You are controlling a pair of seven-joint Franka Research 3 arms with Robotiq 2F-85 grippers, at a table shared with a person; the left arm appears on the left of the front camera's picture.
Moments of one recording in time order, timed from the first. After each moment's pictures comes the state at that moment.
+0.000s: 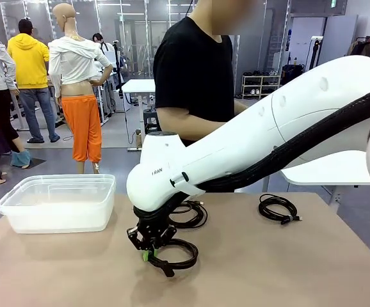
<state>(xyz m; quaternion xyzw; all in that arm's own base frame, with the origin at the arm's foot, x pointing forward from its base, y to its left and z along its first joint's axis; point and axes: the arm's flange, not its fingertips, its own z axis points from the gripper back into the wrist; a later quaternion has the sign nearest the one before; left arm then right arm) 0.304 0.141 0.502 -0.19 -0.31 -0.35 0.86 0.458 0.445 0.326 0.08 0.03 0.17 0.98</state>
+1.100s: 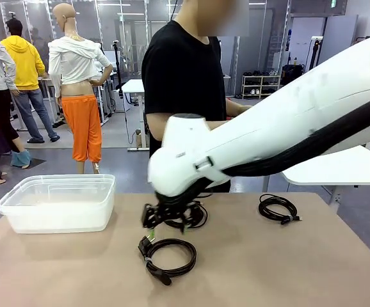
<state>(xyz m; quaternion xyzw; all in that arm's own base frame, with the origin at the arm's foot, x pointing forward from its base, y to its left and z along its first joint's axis) 0.304 0.141 0.502 -0.19 -0.31 -0.35 0.86 0.466 0.381 0.376 0.09 -0.03 0.16 0.98</state>
